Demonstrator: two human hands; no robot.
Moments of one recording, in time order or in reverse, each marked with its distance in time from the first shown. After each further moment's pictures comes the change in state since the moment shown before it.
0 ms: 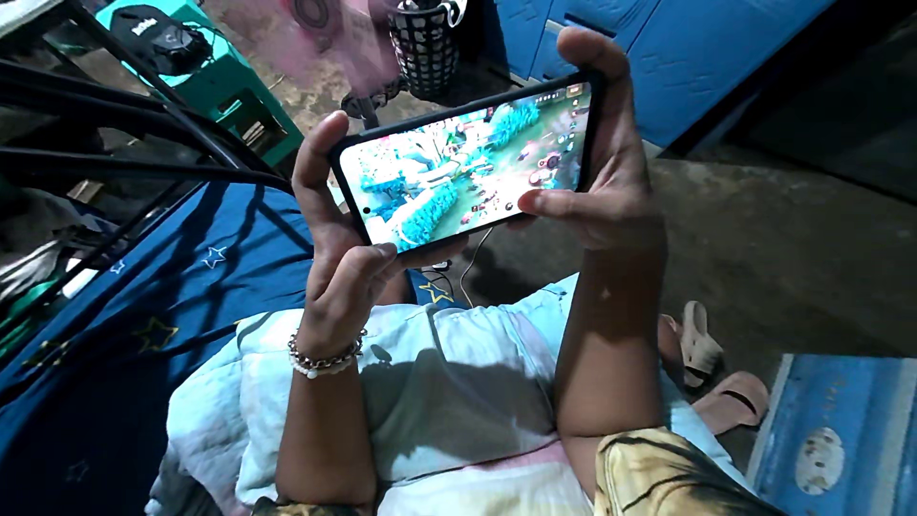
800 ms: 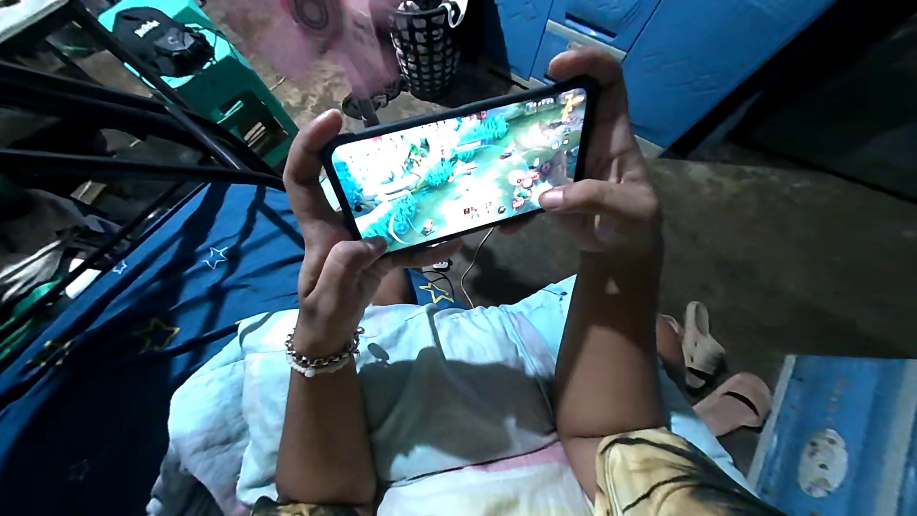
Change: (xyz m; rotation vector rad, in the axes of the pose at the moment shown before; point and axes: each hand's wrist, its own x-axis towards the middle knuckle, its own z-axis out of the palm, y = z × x) left_hand 0.002 0.000 -0.004 -0.003 0.027 0.001; right_hand -0.002 0.000 -0.002 0.123 -0.015 0.049
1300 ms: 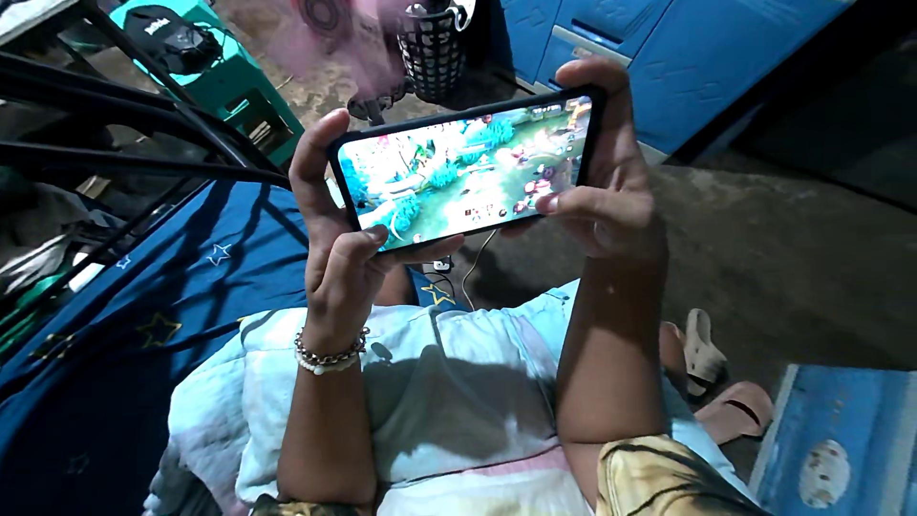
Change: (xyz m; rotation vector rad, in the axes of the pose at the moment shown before) left_hand 0.000 -0.002 0.001 0.004 0.045 0.023; right_hand 0.000 0.000 0.003 -0.049 0.000 -0.010
